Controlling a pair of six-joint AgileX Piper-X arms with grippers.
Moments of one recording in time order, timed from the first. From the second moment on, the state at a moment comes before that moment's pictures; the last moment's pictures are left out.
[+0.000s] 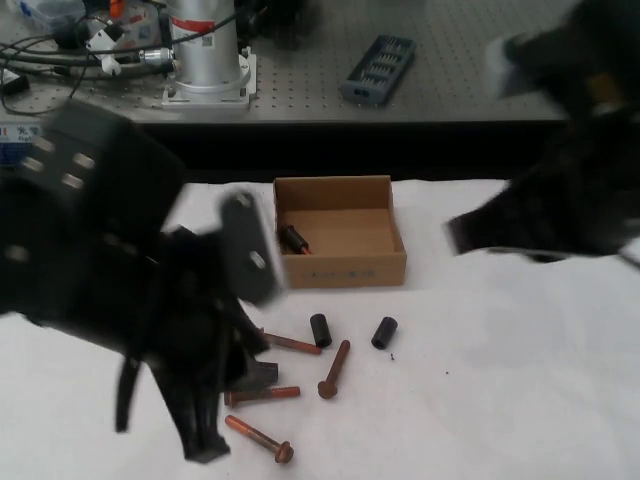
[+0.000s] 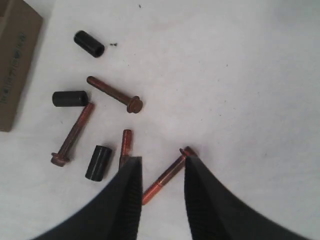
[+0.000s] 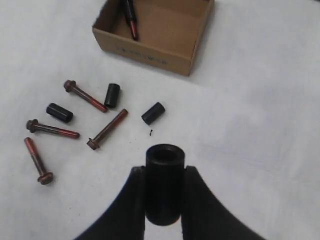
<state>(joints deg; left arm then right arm) -31.3 74.8 -52.3 31.7 20.5 44.2 42.3 68.6 -64.2 52.5 9.0 13.1</state>
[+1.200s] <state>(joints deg) -36.3 100.0 -63.8 40.5 5.6 57.8 38.4 46.2 -61.9 59.0 7.1 10.7</state>
